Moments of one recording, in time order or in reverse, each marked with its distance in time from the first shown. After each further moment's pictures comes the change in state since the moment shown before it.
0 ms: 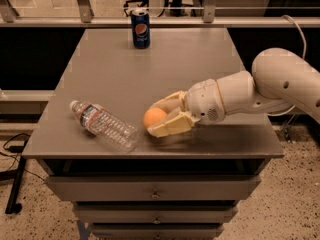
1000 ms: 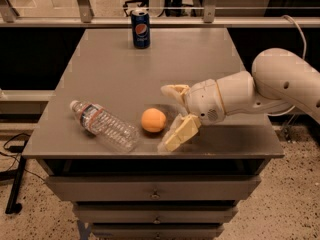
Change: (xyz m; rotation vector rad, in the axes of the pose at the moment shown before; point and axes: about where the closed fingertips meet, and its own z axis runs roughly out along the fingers) arm 0.000 0.001 0.001 0.001 0.001 -0.014
